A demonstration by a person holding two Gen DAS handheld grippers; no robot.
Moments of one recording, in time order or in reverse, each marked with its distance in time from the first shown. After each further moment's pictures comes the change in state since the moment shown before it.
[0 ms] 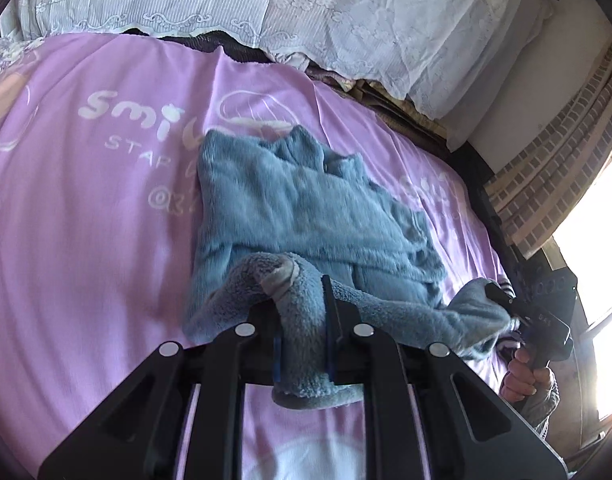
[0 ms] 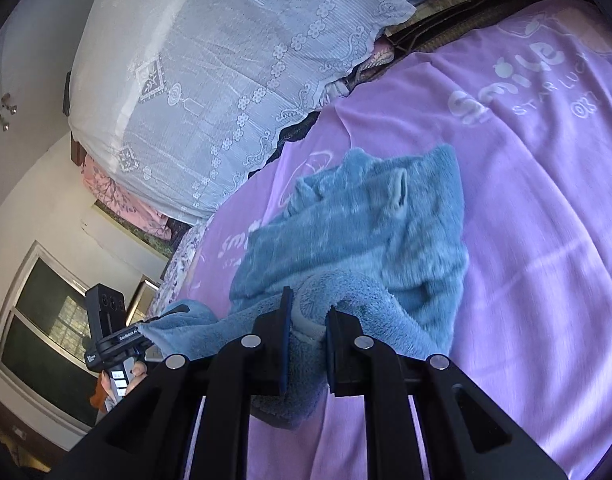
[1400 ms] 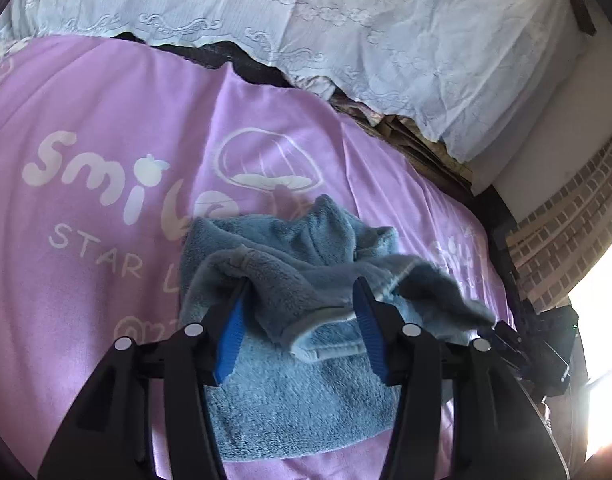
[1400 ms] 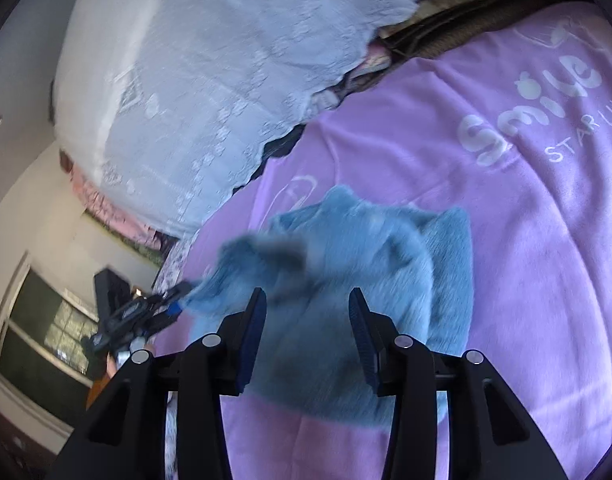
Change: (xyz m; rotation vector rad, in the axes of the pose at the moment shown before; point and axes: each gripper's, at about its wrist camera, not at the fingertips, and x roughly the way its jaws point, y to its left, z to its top) left arm 0.086 0.026 0.097 -0.070 -0.046 0.006; right arm 0.058 -0.025 0.065 -0.026 0.015 -0.012
